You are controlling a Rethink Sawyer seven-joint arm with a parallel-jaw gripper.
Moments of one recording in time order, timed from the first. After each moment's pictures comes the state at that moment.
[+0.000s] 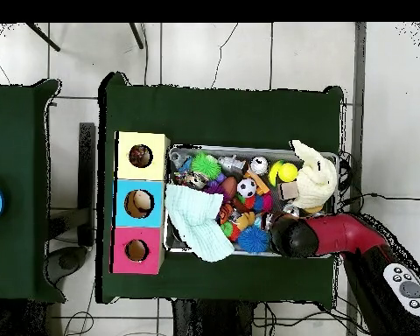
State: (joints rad) arm -0.89 -0.54 0.46 1.75 -0.87 0.54 2.03
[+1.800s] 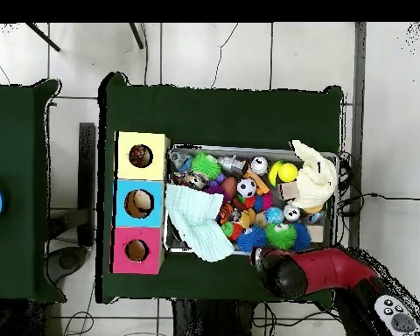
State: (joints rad) arm -0.85 -0.67 0.37 1.99 -0.87 0.44 2.03
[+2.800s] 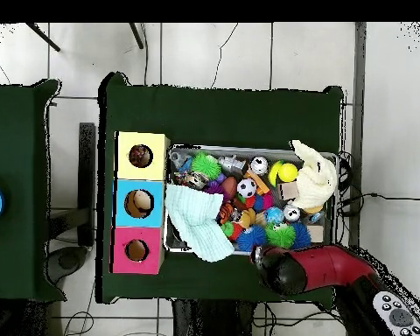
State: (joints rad) arm -0.85 -0.63 0.36 1.96 -0.87 0.44 2.03
